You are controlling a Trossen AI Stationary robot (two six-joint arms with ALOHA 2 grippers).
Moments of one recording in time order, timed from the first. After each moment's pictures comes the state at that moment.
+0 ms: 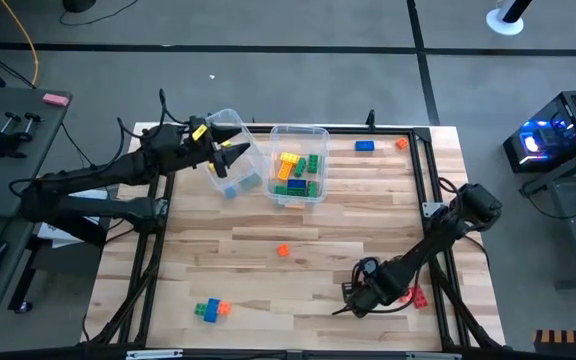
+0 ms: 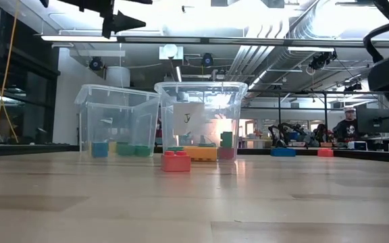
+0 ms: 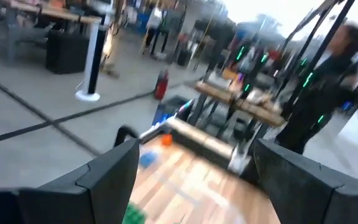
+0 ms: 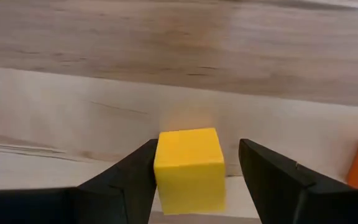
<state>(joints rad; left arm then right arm) 0.34 0.90 0.77 0.10 -0.09 -0.31 0.69 1.80 1.07 -0.77 -0.09 2.14</state>
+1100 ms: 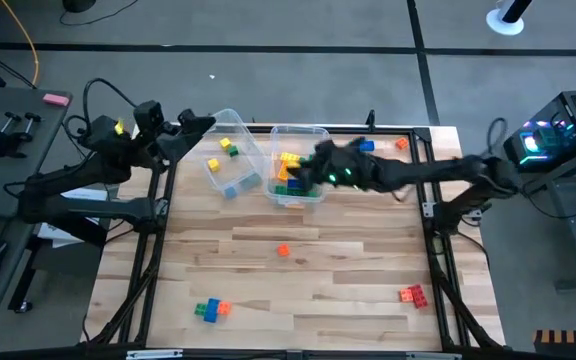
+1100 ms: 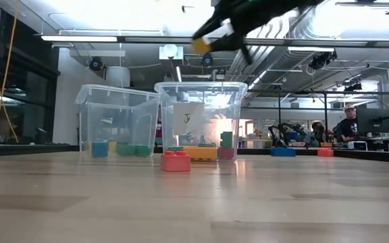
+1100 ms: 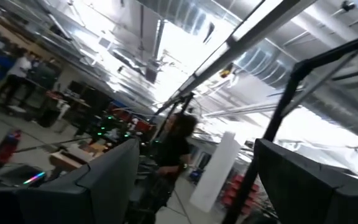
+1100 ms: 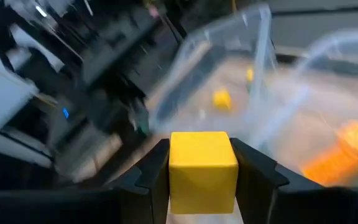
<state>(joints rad) 0.27 0.79 0.92 0.35 0.17 -0.64 -0.11 1.50 1.07 0.12 0.20 0.72</state>
